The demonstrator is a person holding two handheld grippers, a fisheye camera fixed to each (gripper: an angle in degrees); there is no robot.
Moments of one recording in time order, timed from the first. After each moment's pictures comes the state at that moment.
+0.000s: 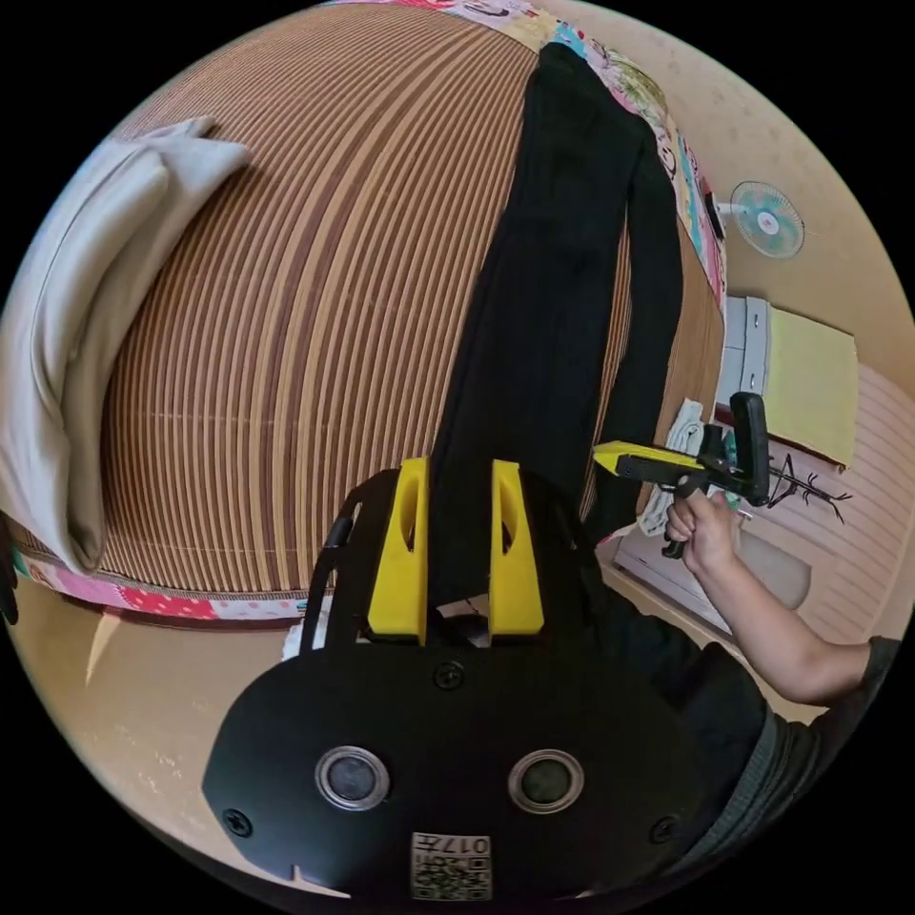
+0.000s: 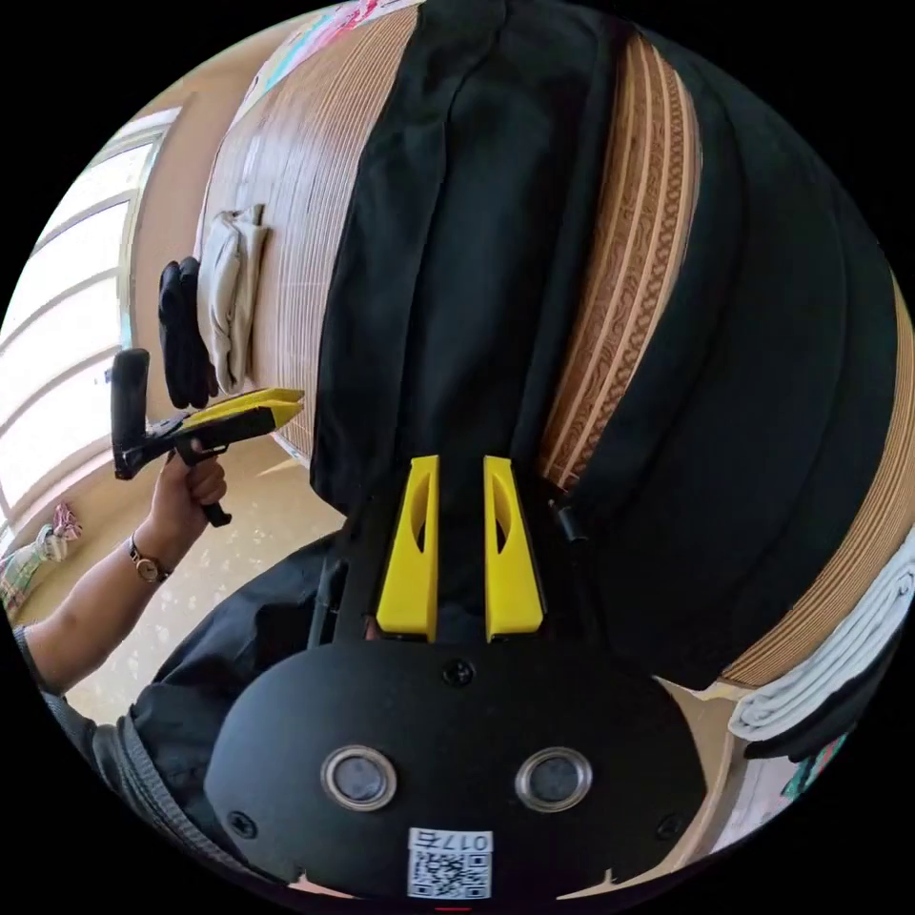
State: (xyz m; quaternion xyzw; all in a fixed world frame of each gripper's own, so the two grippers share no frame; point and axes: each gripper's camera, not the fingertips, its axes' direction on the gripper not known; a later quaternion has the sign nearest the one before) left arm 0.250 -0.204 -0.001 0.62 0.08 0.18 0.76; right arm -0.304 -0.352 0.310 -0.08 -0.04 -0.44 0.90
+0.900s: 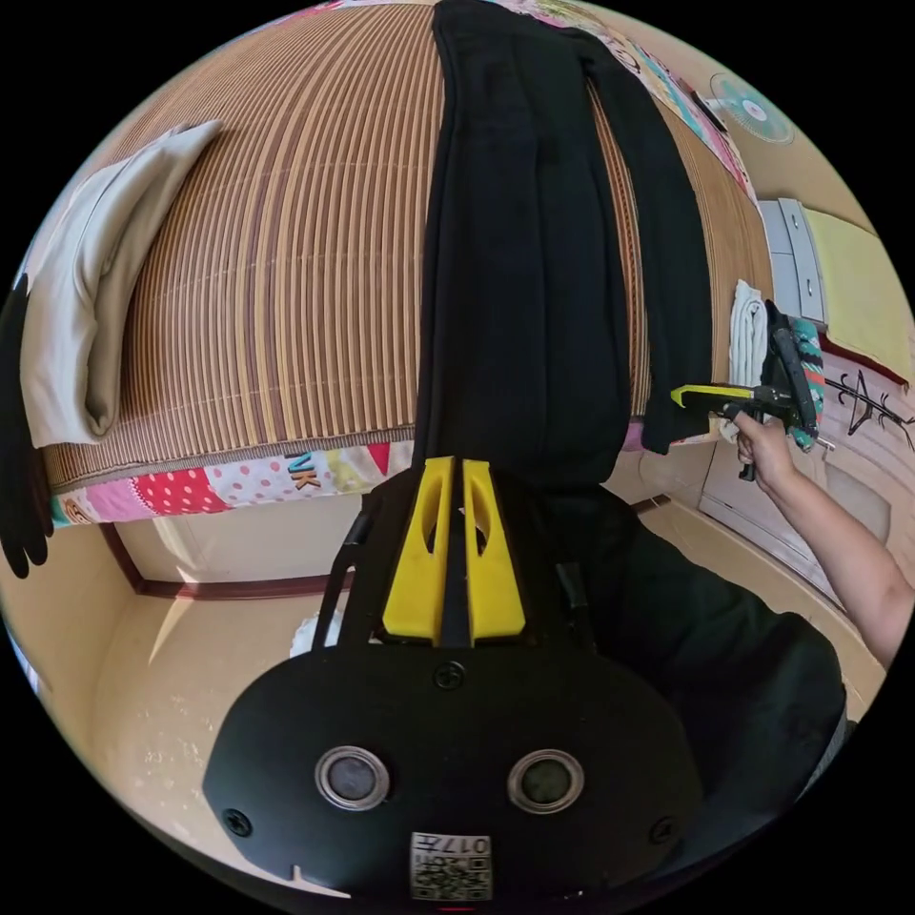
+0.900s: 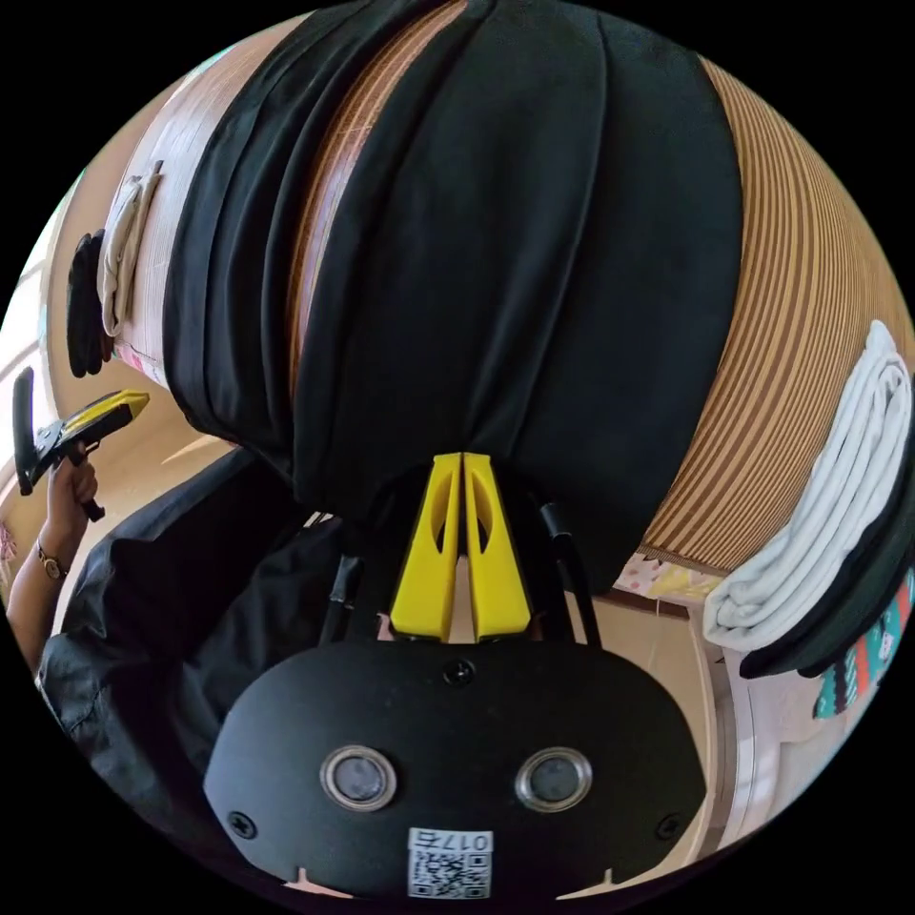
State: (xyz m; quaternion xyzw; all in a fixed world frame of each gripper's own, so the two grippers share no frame) left arm 0.144 -0.140 0.156 0.60 -0.03 0.14 0.79; right arm -0.077 -0.359 0.104 -0.06 0.04 -0.38 0.92
